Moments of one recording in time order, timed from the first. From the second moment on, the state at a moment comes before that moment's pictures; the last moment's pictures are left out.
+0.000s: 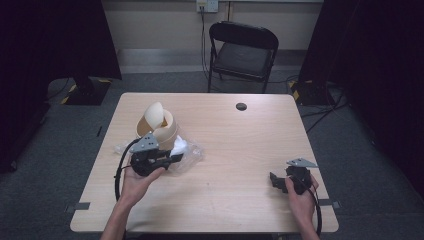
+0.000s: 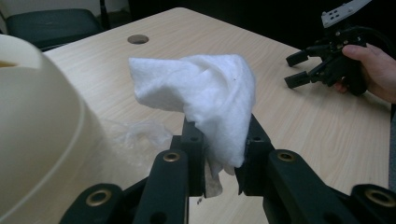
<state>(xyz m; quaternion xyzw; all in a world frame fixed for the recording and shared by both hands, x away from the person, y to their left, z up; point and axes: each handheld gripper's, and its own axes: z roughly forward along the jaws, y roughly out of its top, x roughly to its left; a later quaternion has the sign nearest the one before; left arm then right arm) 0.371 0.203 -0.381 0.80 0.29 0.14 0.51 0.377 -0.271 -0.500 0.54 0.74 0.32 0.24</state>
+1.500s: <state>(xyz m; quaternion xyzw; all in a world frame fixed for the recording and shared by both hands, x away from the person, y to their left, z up) 0.425 0.302 -0.360 0.76 0.39 0.18 0.48 0.378 -0.271 -0.500 0.54 0.74 0.32 0.24</state>
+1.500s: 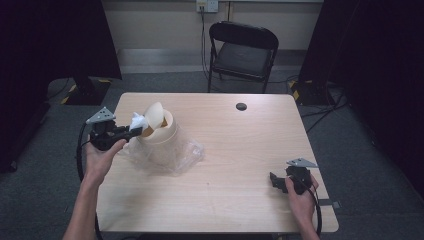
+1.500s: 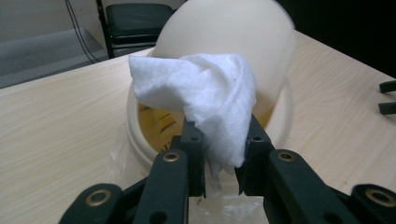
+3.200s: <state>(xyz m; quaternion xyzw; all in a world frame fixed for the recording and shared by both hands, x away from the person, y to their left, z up) 0.476 0.276 -0.379 0.82 0.41 0.12 0.38 0.378 -0.271 -0.500 0.54 0.74 0.32 0.24</state>
